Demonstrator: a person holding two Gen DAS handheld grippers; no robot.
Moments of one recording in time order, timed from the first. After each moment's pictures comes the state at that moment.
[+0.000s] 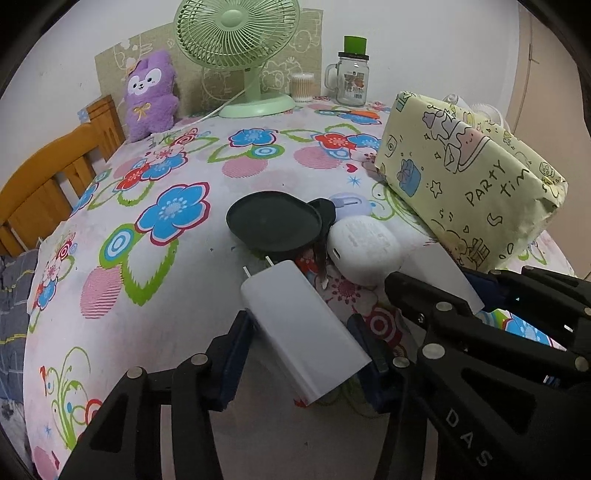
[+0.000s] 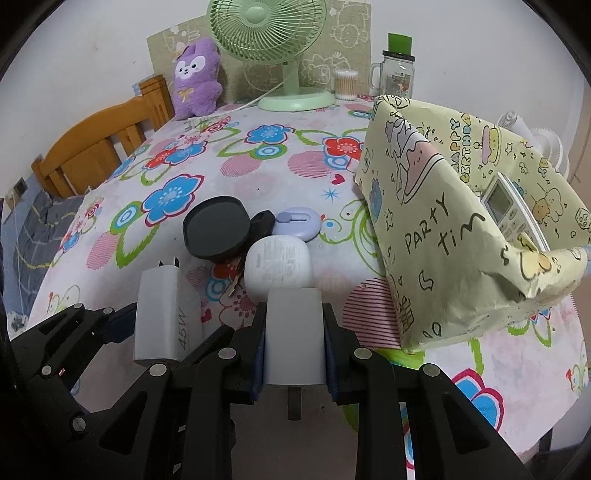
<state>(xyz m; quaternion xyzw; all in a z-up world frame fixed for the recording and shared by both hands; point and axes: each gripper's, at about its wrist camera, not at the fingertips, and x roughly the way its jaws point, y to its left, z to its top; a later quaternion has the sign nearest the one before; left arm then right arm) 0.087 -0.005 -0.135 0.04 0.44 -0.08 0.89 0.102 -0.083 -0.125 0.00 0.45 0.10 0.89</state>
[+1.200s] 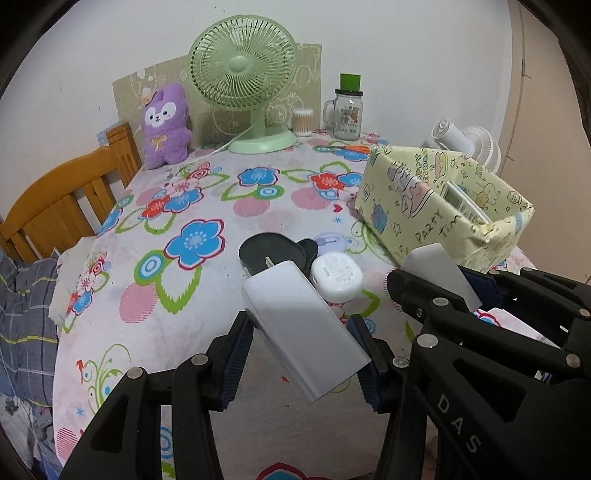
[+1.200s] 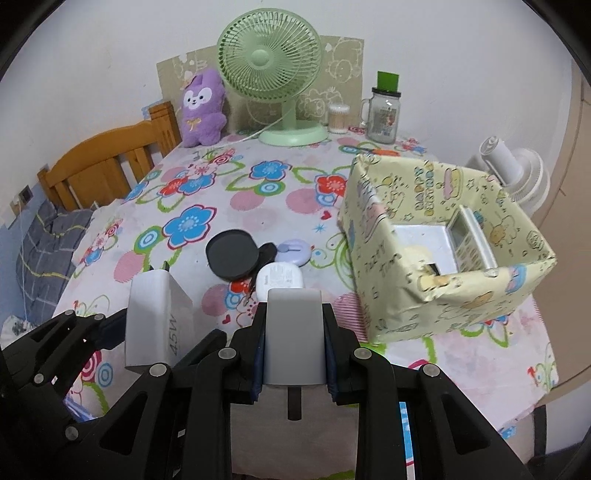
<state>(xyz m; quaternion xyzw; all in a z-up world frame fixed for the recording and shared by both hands) 0.051 -0.013 -0.079 0.04 0.40 -0.07 0.91 0.069 -0.095 -0.070 0.00 0.42 0.09 0.90</state>
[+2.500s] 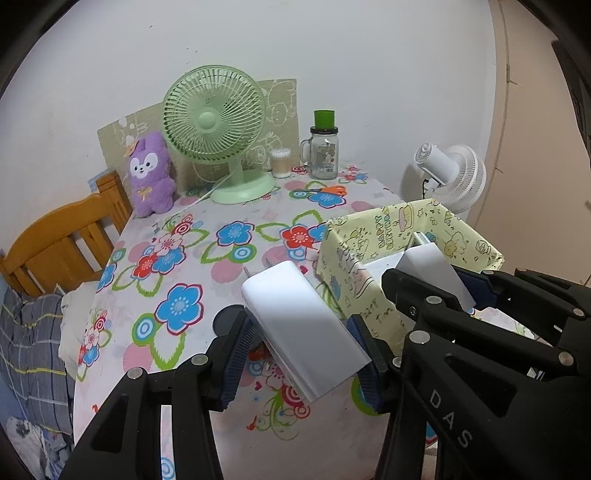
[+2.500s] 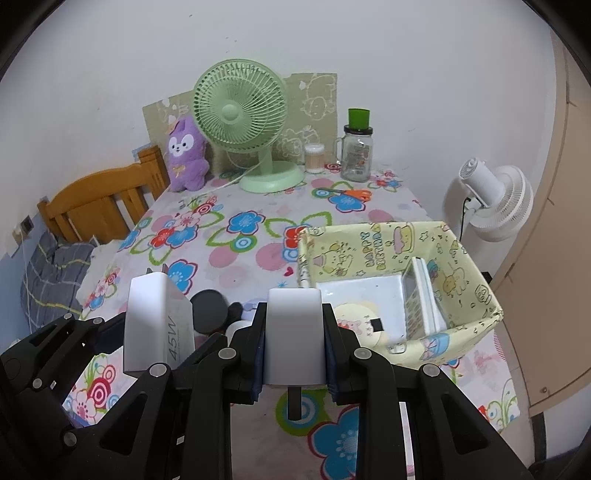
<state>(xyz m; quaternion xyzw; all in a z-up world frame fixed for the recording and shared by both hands) 0.068 -0.065 -0.014 0.06 0.36 -0.08 0.93 0.084 -0.149 -0.008 0.02 0.38 0.08 0.92</state>
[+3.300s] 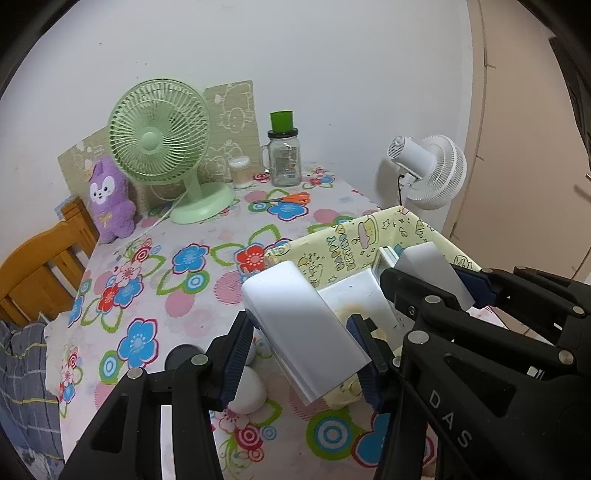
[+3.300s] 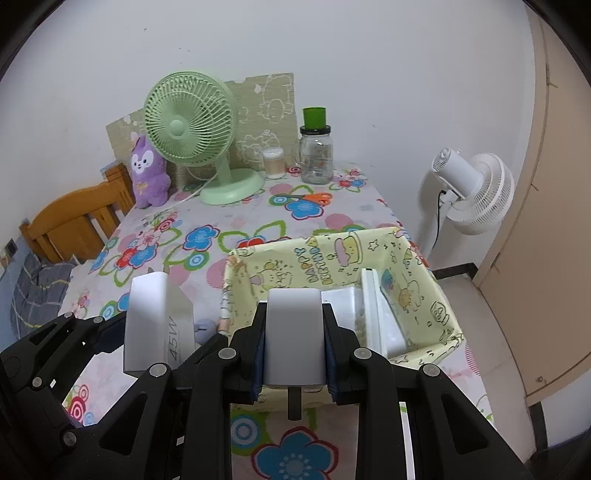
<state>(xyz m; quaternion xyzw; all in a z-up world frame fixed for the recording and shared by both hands) 0.106 -0.123 -0.015 0.08 0.37 -0.12 0.92 0.115 -0.210 -0.010 0.04 0.39 0.04 0.92</state>
